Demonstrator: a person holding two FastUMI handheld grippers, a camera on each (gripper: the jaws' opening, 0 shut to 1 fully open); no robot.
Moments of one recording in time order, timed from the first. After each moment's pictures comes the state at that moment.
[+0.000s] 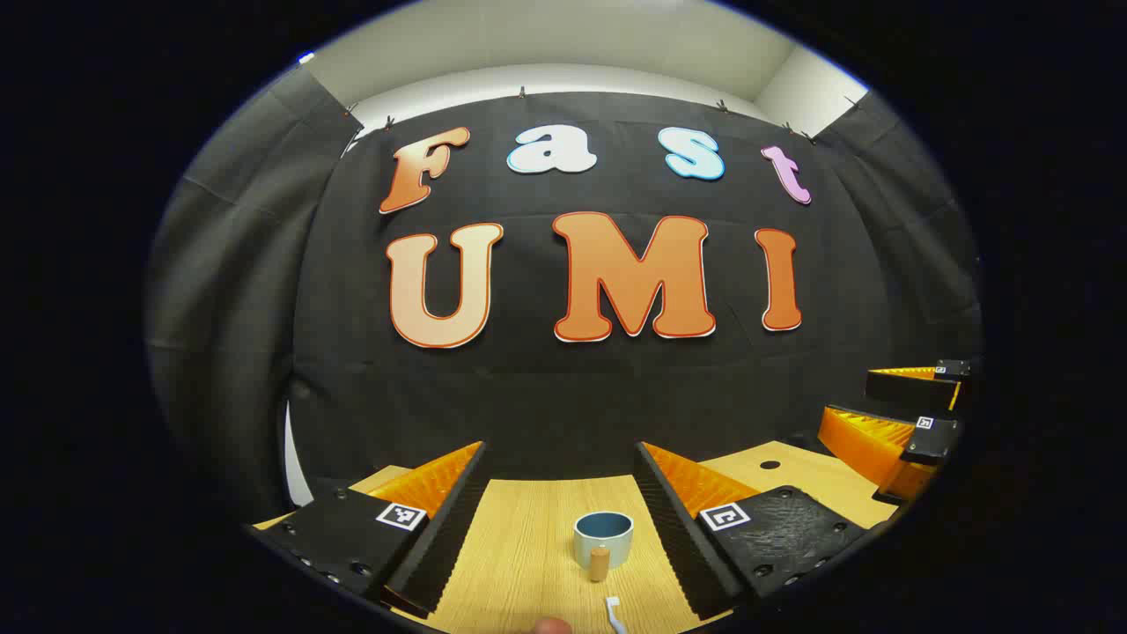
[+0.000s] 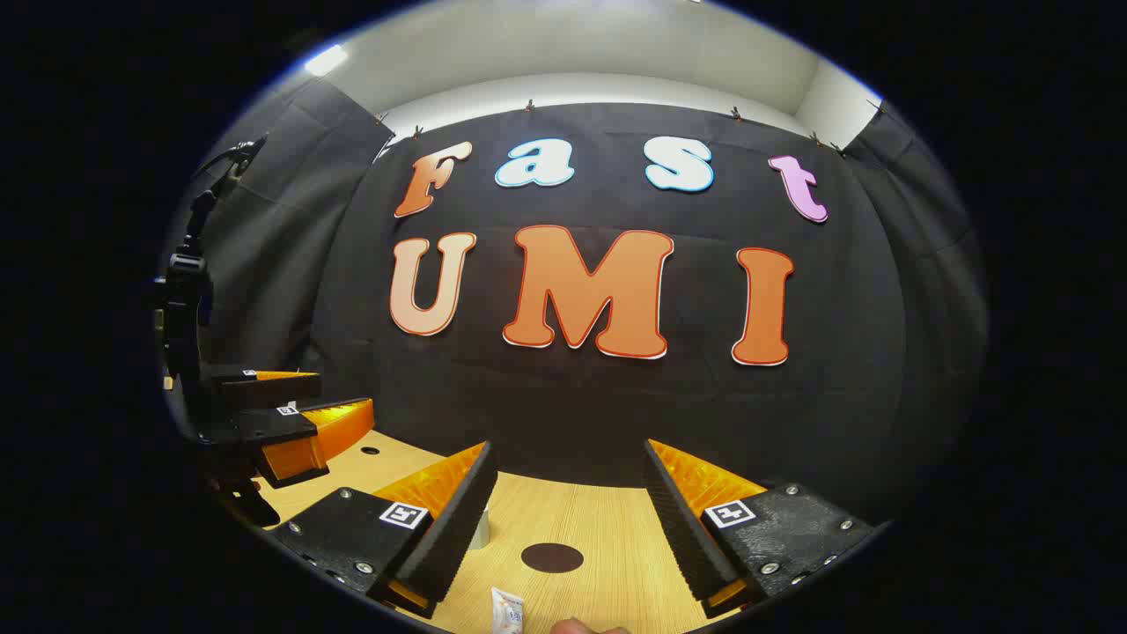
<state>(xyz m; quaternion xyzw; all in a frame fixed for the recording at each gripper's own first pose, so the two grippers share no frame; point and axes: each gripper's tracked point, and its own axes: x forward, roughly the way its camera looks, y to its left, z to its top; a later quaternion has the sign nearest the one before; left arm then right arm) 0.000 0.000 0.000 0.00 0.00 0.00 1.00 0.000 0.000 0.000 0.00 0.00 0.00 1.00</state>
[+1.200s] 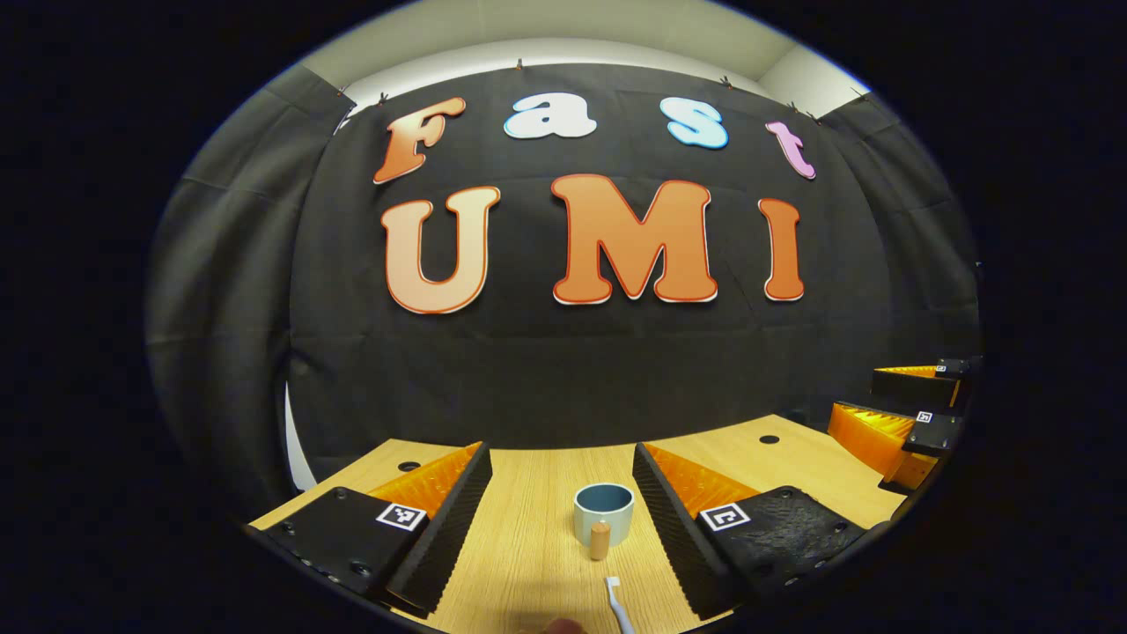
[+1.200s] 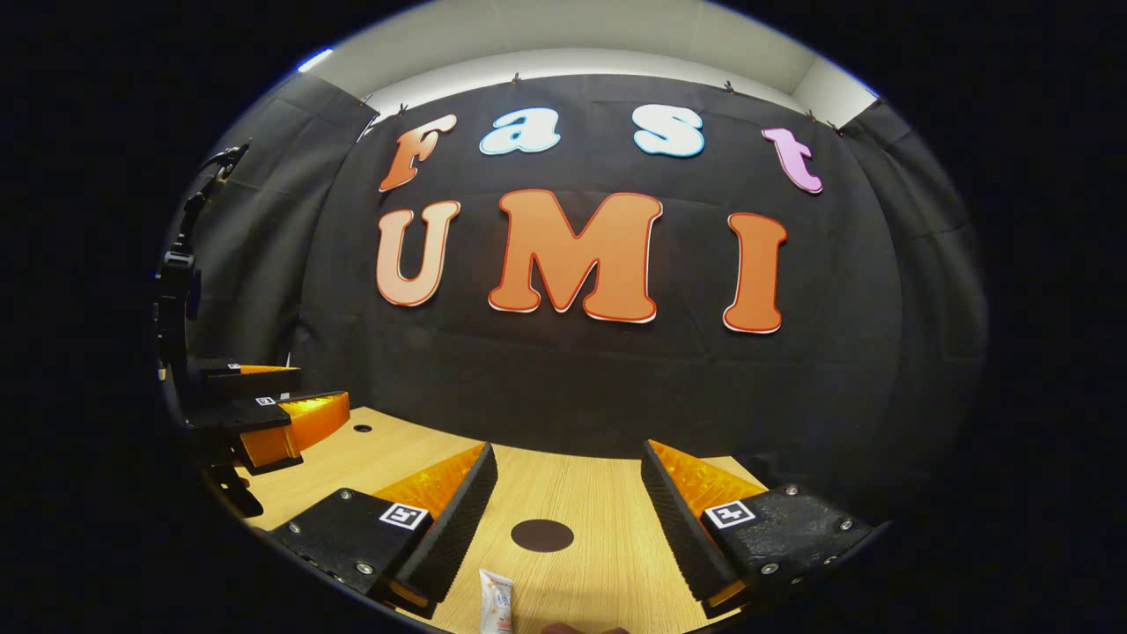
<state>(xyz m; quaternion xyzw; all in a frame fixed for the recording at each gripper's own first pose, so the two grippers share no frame) 0.002 -0.006 -0.037 0.00 0.09 -0.01 1.00 0.001 -0.015 -0.038 0.00 0.08 0.00 1.00</state>
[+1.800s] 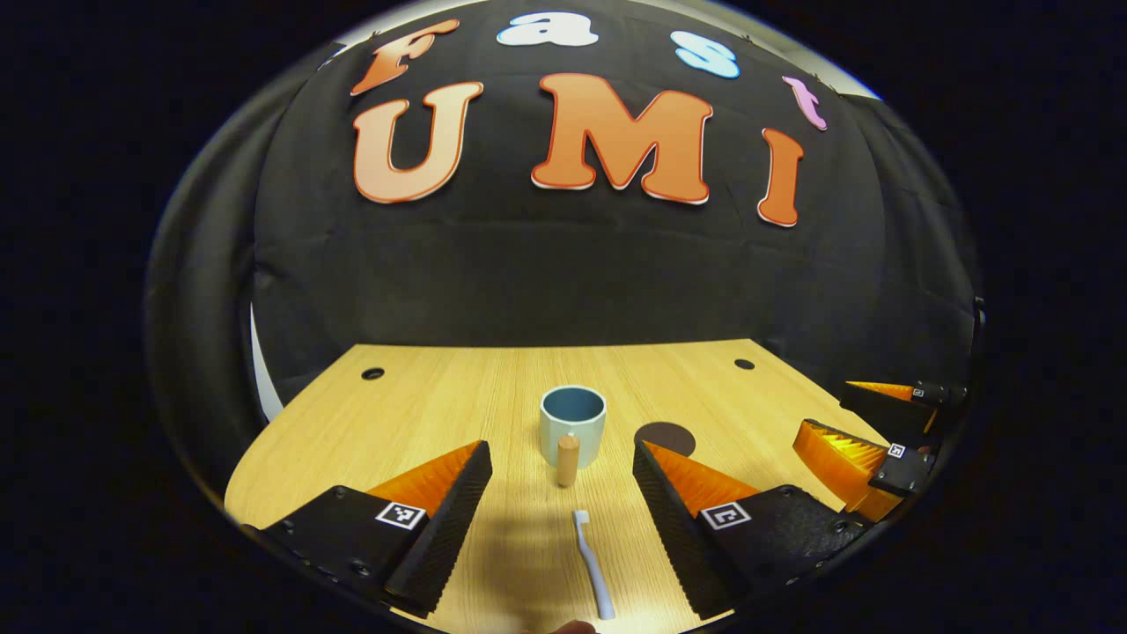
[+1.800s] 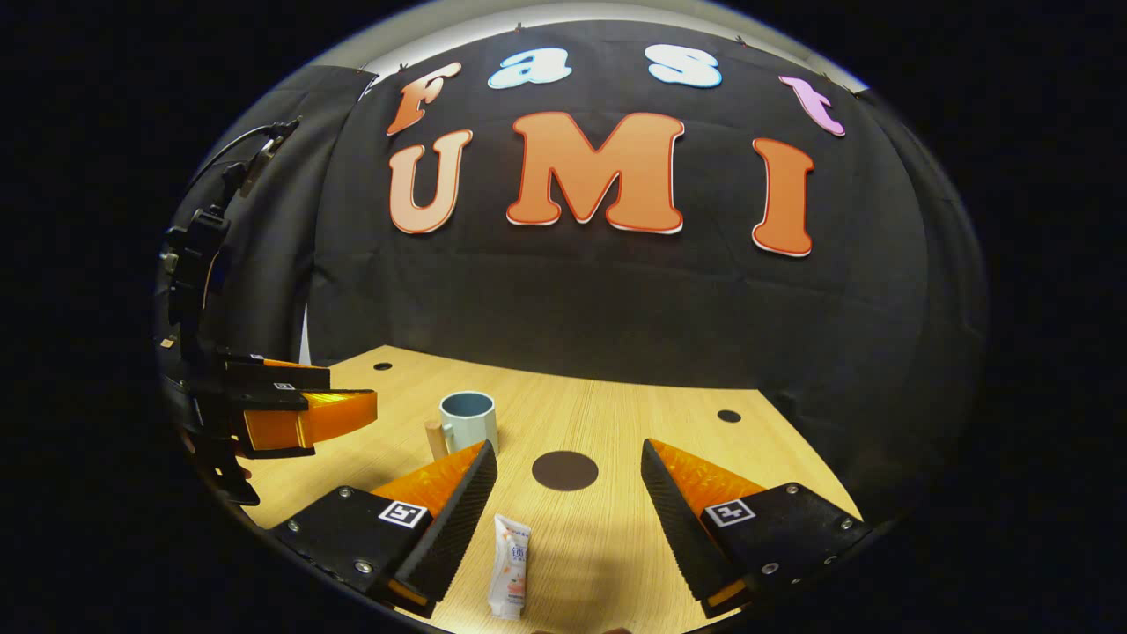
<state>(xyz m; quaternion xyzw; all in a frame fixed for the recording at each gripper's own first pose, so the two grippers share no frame) -0.008 -0.029 -0.130 -0.04 0.27 -0.05 0.96 -0.018 0.007 -0.119 0.02 0.21 0.04 0.98</state>
